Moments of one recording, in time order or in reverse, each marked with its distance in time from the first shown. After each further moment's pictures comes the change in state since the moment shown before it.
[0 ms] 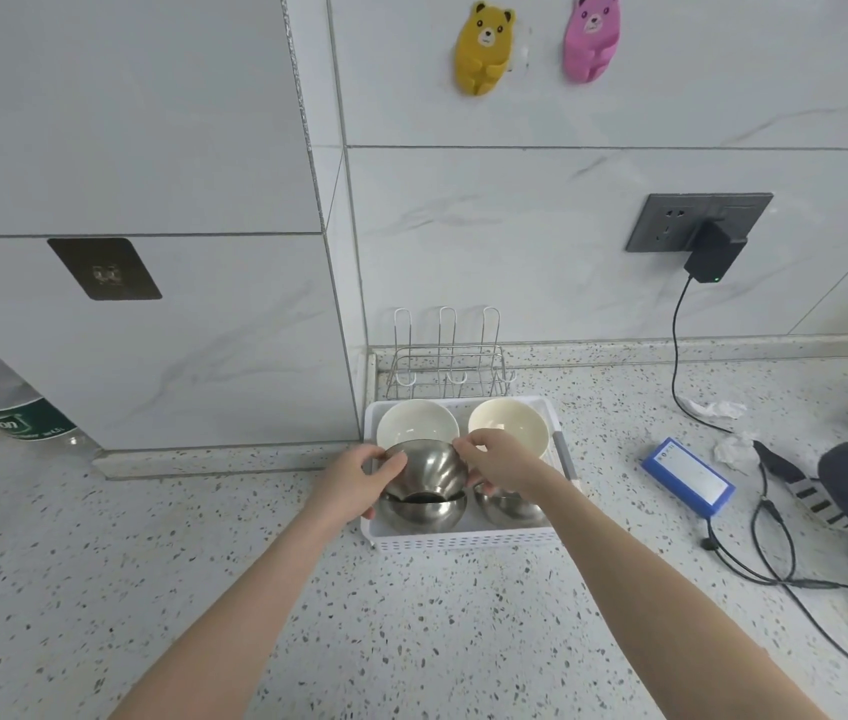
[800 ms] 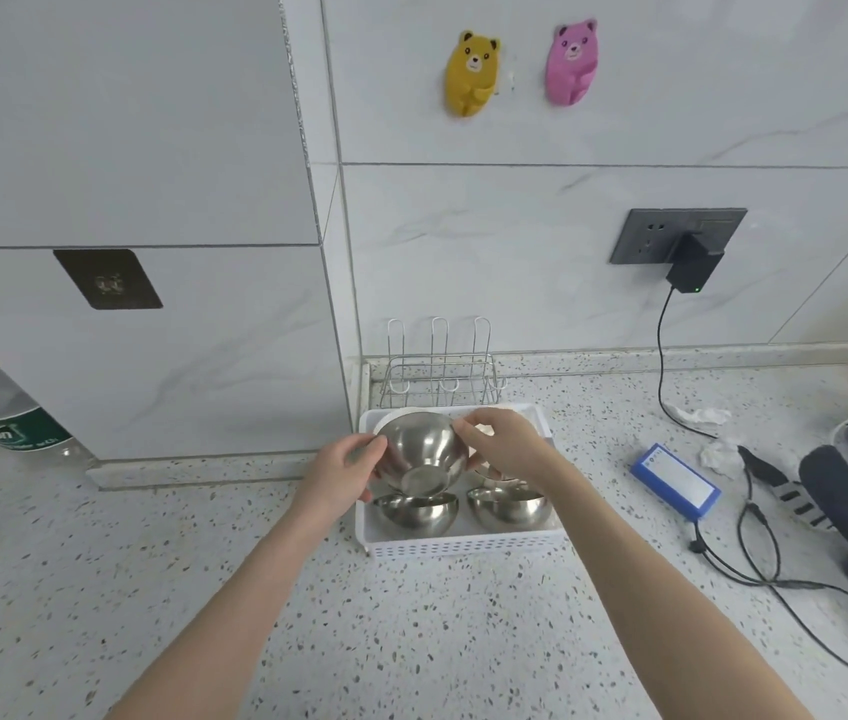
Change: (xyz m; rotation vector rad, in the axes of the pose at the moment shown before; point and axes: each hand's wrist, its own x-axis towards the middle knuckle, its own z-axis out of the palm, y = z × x) left_hand -0.019 0.018 -0.014 -0.268 0.068 0.057; right_hand -0.038 -0.038 -0.024 -0.023 0.115 -0.150
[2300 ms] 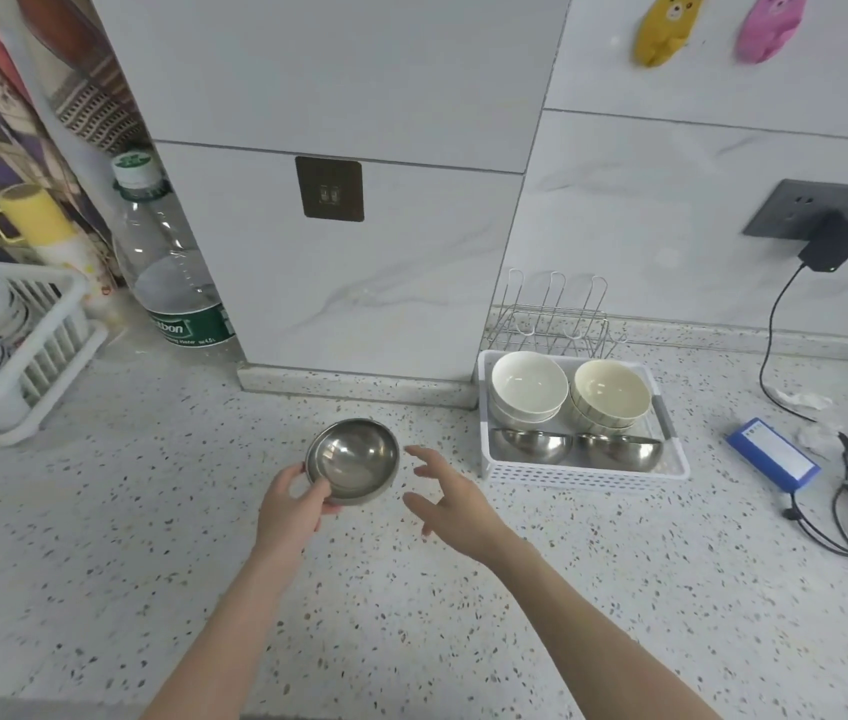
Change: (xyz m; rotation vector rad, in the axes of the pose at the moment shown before) left_hand -0.119 -0.156 -0.125 -0.349 0.359 -0.369; right_hand -0.087 -0.042 0.232 -0.068 -0.202 -0.142
